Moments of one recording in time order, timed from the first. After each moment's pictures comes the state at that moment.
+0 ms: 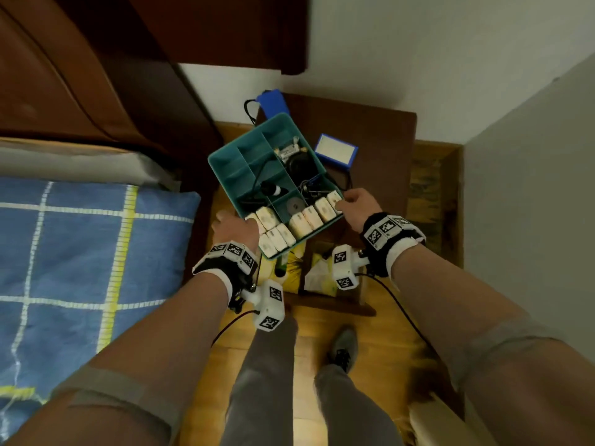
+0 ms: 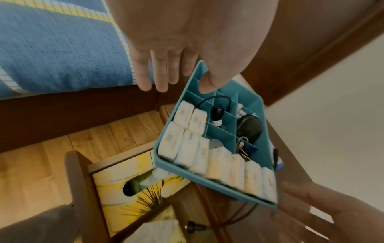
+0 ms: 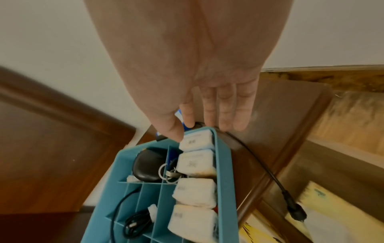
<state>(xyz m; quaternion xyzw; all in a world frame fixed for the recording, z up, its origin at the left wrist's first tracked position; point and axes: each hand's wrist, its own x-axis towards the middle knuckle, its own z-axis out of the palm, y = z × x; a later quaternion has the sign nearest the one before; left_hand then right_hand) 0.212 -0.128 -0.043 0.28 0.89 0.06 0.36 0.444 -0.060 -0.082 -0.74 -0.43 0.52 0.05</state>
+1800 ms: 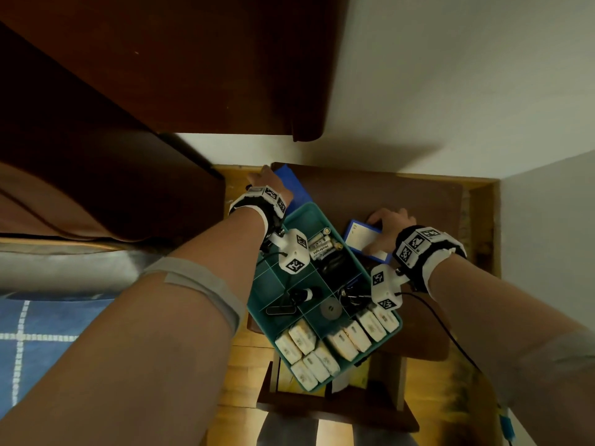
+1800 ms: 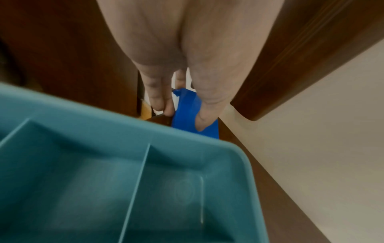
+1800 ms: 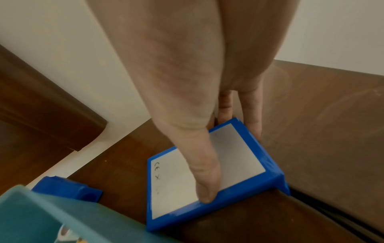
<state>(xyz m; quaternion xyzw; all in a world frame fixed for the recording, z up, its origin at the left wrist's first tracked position) 0.186 0.221 -0.120 0.48 0.78 -0.18 0.37 0.433 0.167 -0.134 -0.69 -0.54 0.41 -0.27</state>
